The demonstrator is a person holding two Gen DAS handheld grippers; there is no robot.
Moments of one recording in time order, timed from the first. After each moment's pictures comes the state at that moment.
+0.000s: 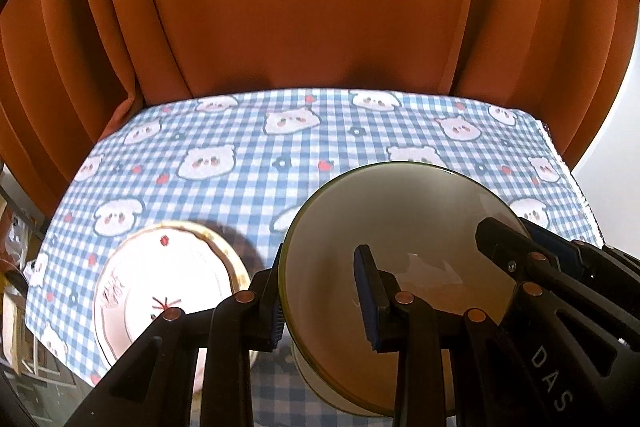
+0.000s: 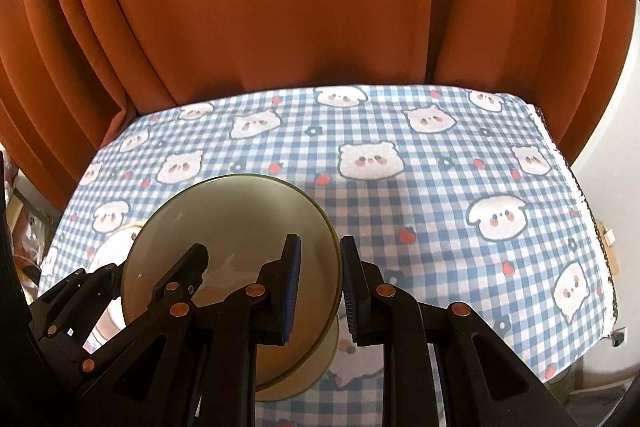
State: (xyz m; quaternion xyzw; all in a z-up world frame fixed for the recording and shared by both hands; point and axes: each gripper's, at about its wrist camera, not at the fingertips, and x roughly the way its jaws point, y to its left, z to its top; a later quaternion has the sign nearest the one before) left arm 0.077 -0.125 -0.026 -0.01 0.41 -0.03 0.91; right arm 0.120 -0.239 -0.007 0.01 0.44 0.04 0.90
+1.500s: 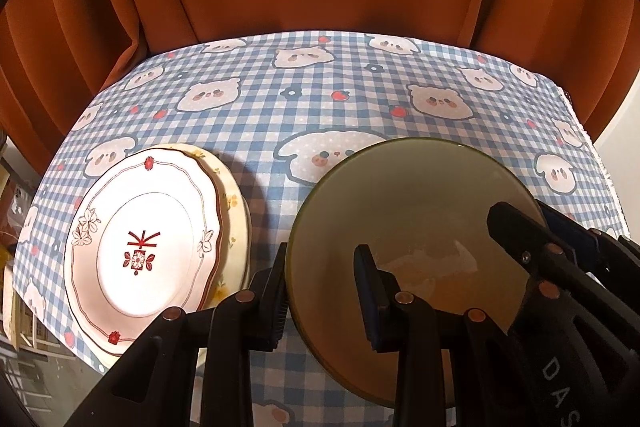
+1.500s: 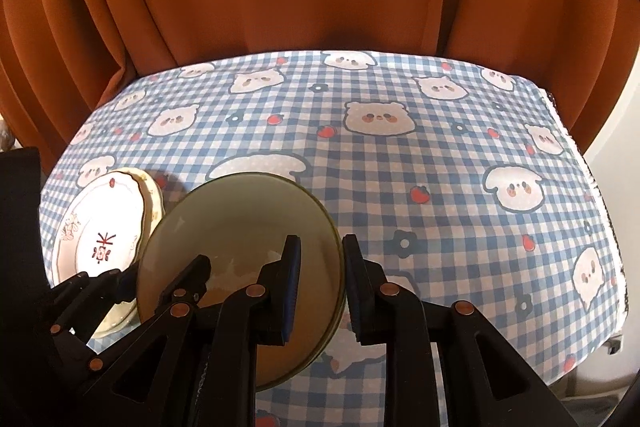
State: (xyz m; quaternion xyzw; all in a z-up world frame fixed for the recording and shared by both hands) left arm 0.068 -0.124 -0.085 -0.02 0.46 -0.01 0.89; right arm 0.103 -0.233 -0.065 -0.01 0.45 0.05 0.89
